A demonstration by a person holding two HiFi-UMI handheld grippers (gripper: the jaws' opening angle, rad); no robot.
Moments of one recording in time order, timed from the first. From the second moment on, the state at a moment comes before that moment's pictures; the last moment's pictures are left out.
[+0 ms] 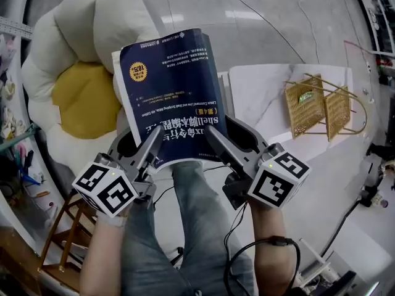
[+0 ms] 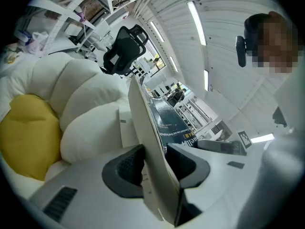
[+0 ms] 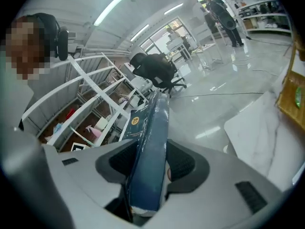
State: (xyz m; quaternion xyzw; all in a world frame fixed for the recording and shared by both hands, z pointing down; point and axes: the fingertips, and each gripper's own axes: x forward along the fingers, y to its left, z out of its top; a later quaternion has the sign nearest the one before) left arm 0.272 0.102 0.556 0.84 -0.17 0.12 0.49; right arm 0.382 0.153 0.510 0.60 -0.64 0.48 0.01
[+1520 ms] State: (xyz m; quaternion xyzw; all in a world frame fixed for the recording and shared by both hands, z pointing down) left arm 0.163 0.043 0.577 0.80 -0.18 0.27 0.51; right arm 0.277 0.077 0.534 0.55 -0.68 0.48 0.05
